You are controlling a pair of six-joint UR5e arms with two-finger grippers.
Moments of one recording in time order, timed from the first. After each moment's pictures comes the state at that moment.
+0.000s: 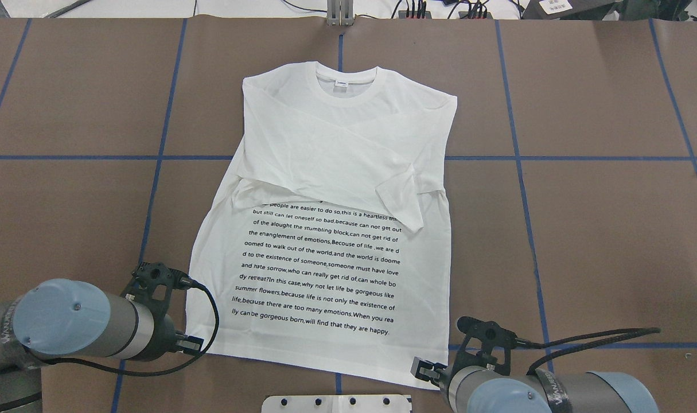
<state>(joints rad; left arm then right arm) -0.27 -1.62 -2.09 -1.87 -1.82 -1.16 0.00 -1.38 2.12 -1.56 1.46 1.92</state>
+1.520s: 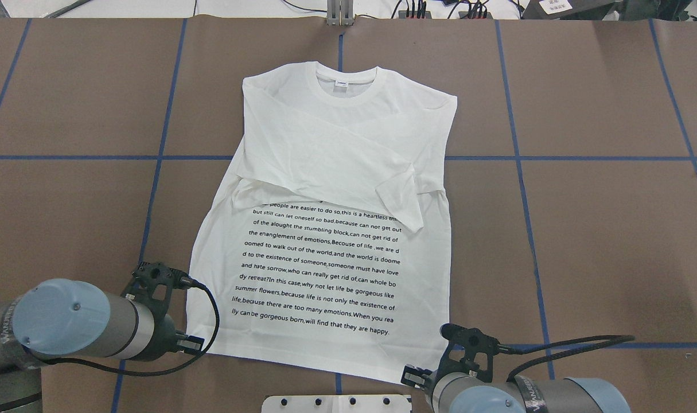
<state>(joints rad) -0.27 -1.62 -2.09 -1.87 -1.82 -1.16 -0.02 -1.34 2.06 -1.54 1.45 1.93</state>
